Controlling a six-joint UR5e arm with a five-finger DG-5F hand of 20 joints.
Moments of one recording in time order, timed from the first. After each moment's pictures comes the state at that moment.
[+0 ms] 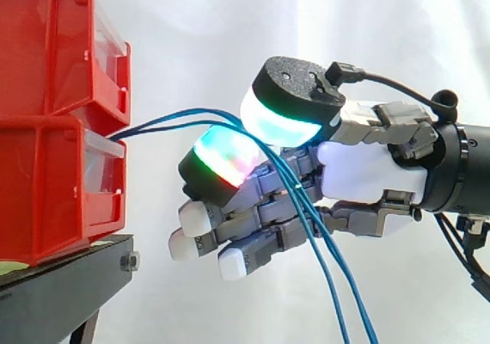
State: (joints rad) arm 0.07 -2.33 -1.16 -2.67 -1.51 -0.32
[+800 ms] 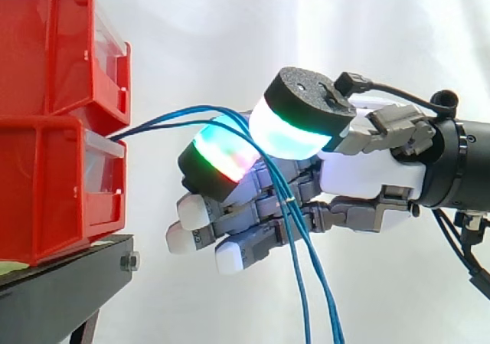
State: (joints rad) arm 0.07 -2.33 -1.15 -2.67 -1.51 -0.33
